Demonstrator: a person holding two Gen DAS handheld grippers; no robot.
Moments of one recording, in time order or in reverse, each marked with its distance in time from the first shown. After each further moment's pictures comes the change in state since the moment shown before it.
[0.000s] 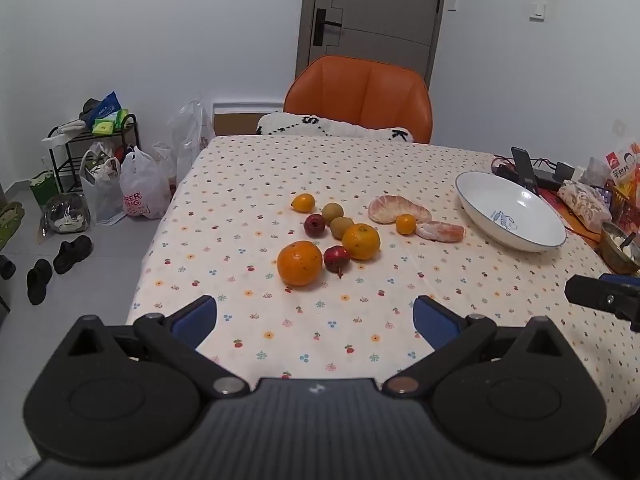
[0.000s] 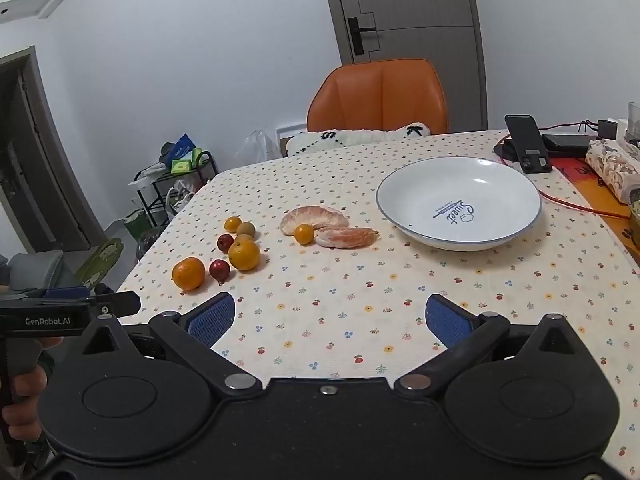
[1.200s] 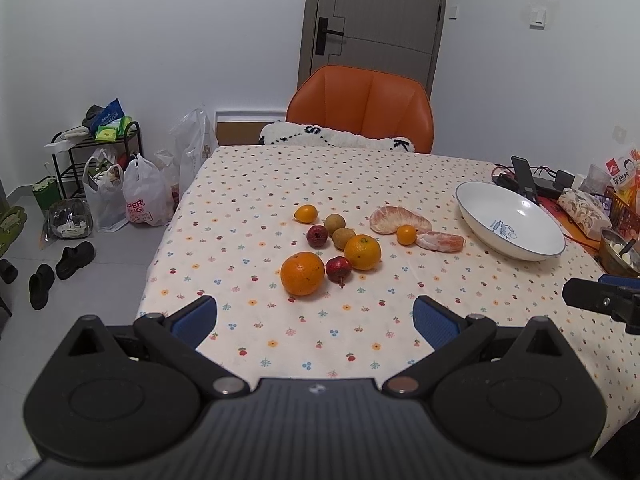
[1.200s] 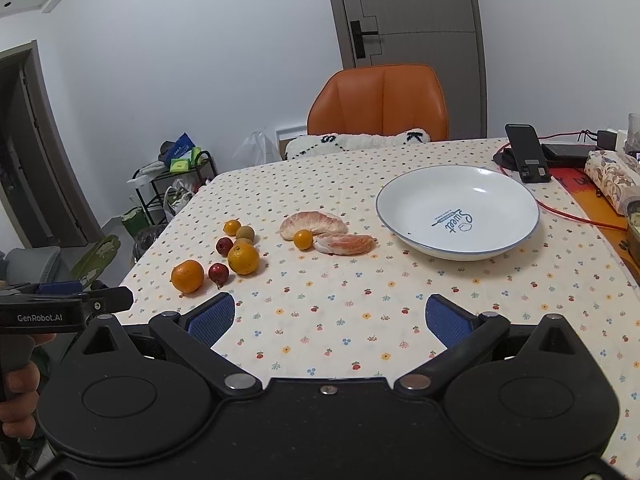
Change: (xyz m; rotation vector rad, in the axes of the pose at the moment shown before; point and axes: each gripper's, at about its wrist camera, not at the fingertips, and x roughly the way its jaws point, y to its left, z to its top) left arm -0.011 0.000 0.002 0.006 -0.032 -0.009; right arm -0.001 0.003 0.005 -0.018 -0.004 -0.003
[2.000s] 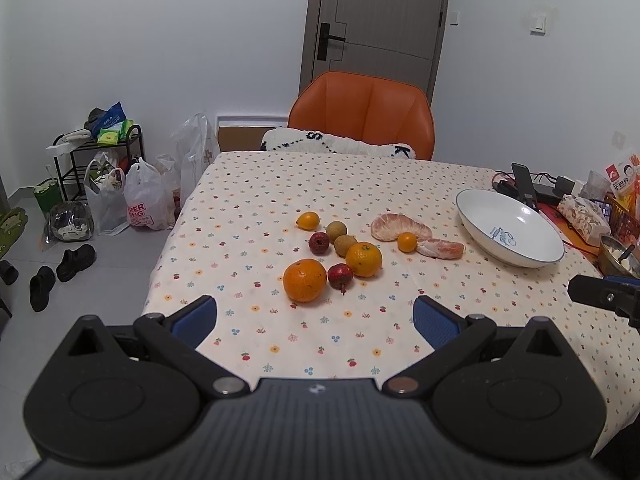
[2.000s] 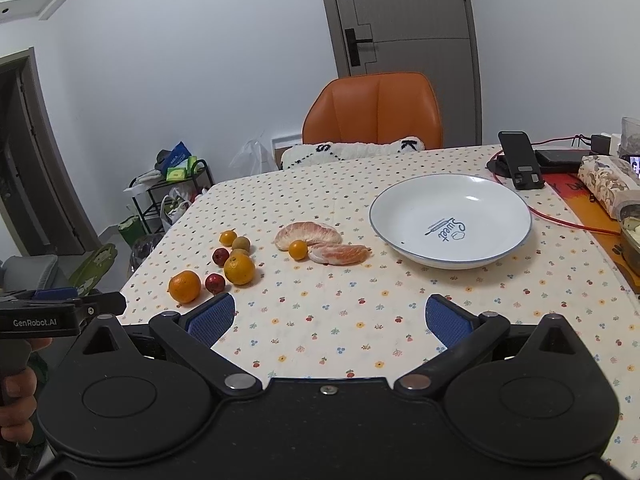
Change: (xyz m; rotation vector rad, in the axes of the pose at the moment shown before) left arm -0.005 0.002 0.003 -0.006 -0.015 -0.001; right arm -0.005 -0.004 0.003 0.008 -0.025 -0.013
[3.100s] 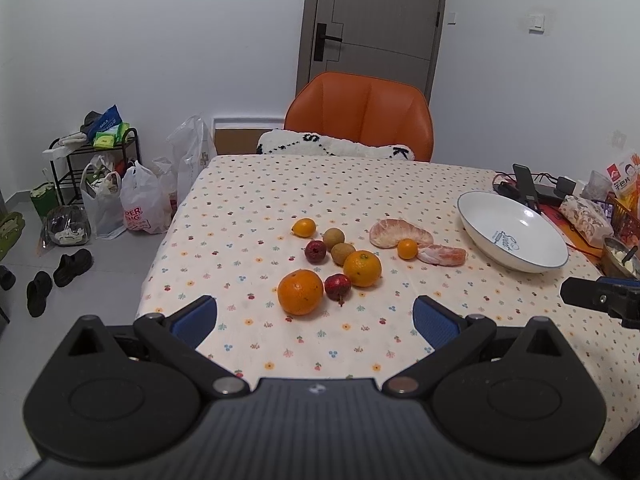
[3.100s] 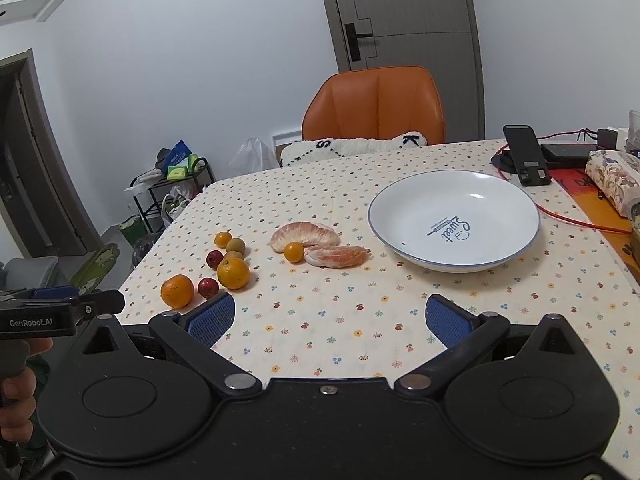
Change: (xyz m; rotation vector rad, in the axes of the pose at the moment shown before) left arm 0.017 -0.004 0.006 0.007 -0.005 0.001; right arm 0.021 -0.009 0.004 0.009 0.016 0.016
